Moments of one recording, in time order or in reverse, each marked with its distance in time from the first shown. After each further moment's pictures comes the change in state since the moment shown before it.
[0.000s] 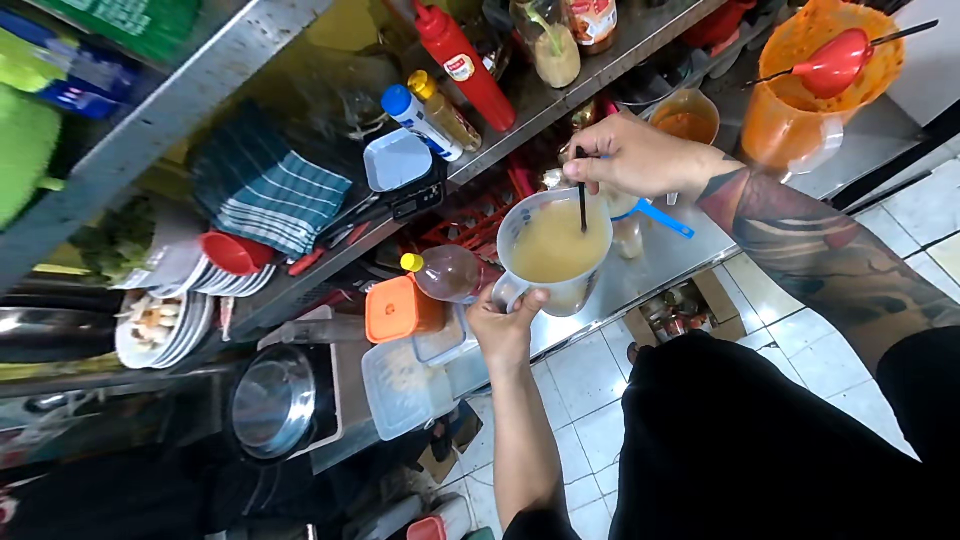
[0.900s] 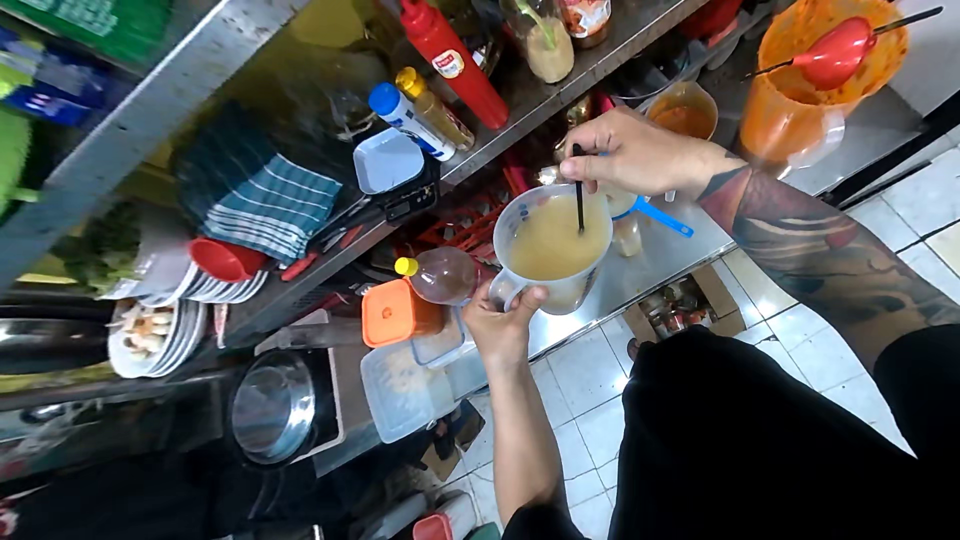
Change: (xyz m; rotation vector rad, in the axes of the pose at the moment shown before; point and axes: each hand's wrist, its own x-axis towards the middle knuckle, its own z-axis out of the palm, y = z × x) left_hand 0.009 0.003 0.004 0.024 -0.021 0.012; right_hand 0.001 0.007 -0.003 0.035 0.004 -0.064
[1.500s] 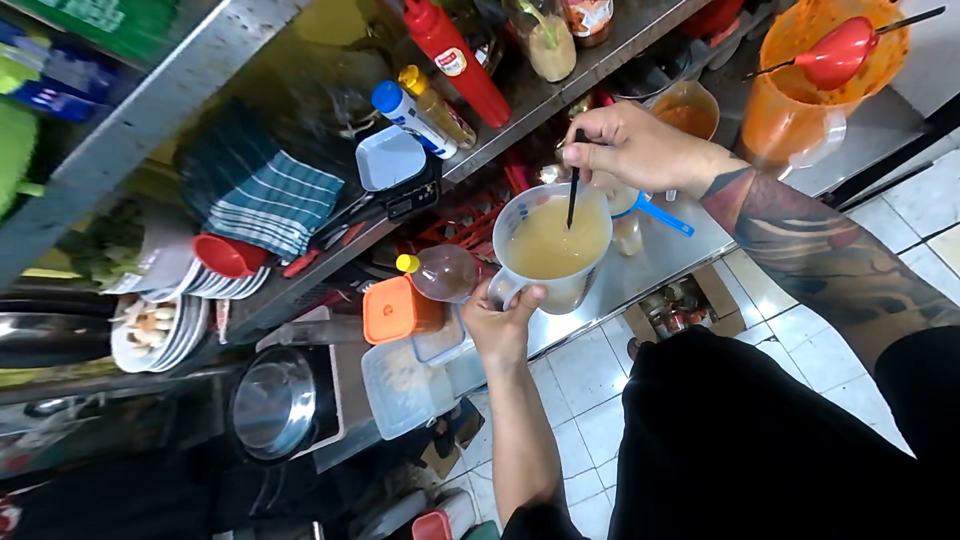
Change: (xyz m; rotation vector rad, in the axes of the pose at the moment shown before) left_hand -0.002 0.003 -0.002 -0.008 0.001 -0.006; right_hand -0.005 -0.001 0.000 0.069 0.029 -0.007
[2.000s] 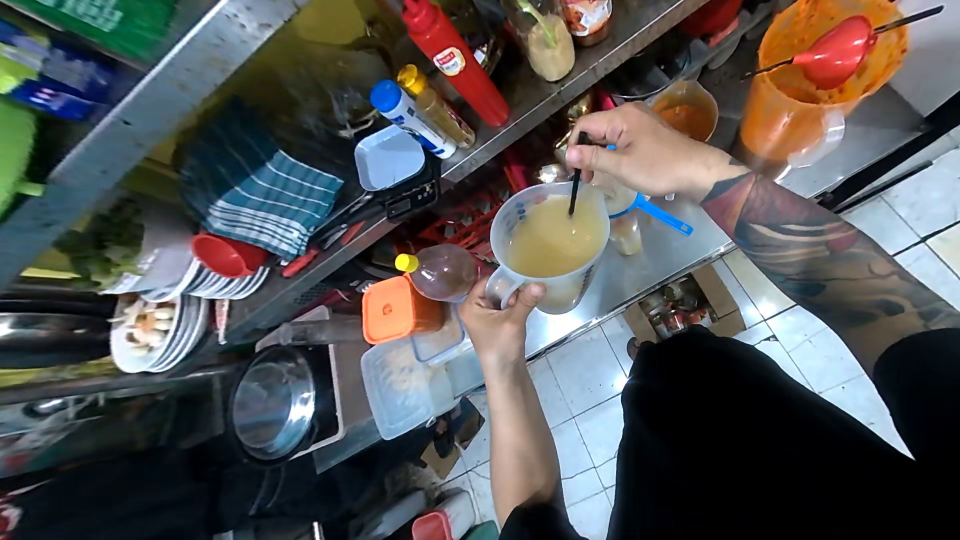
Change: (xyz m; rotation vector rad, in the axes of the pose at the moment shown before) left_hand 0.001 0.000 -0.001 0.034 0.004 -0.007; right_hand -0.005 0.005 0.002 -0.040 0.045 -0.030
